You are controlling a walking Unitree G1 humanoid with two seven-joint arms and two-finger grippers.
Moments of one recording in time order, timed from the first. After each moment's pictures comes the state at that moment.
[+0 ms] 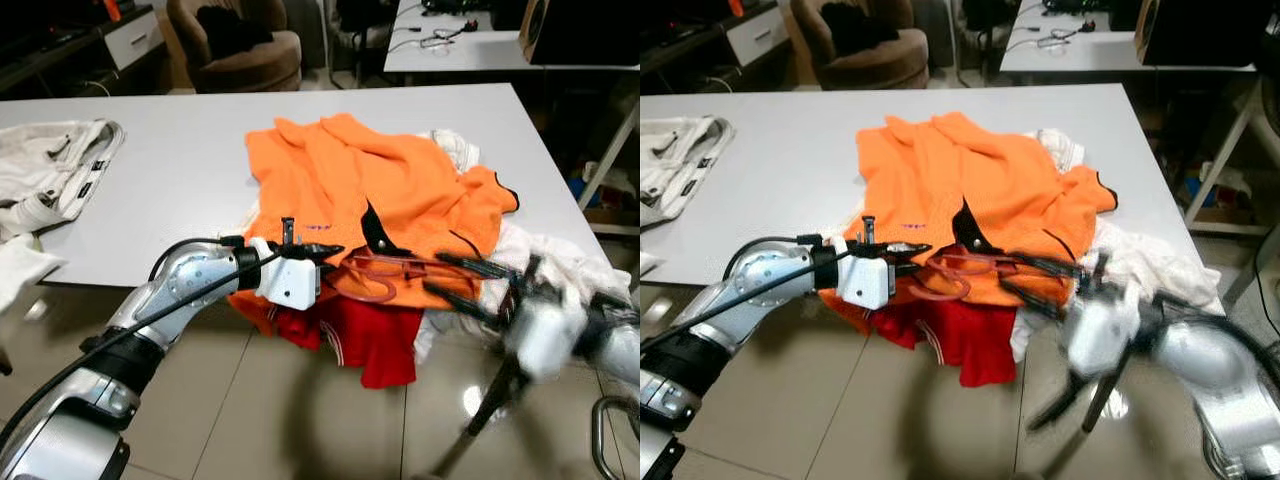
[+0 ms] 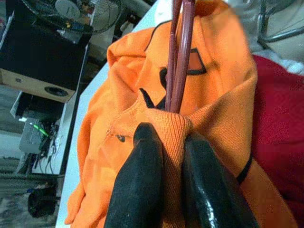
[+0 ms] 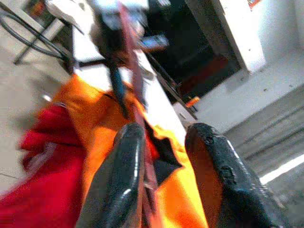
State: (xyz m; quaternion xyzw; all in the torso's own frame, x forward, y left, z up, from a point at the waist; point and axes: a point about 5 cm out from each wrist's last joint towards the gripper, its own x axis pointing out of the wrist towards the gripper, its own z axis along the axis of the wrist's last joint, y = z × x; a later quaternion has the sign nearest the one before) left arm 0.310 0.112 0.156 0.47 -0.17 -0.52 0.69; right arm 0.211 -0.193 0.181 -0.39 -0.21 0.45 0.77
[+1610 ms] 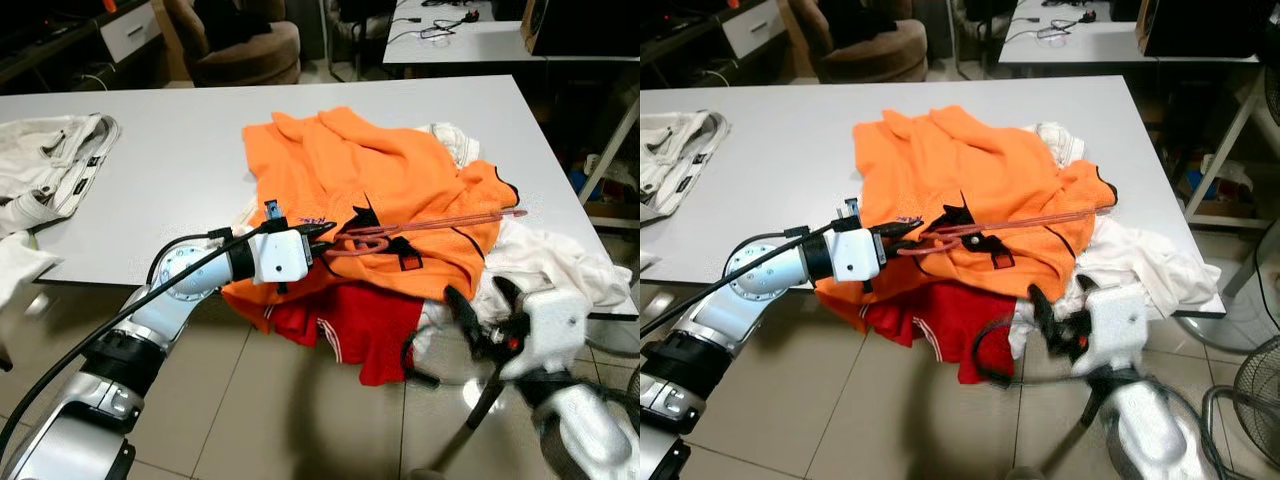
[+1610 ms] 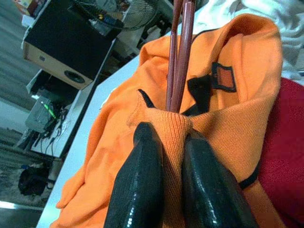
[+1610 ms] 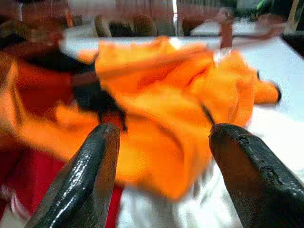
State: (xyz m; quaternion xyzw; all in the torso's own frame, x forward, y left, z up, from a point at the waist) left arm 0.313 0.118 0.162 0.38 -0.17 -0.49 0.76; right arm 0.199 -0.185 0.140 -0.02 0.01 0.10 0.99
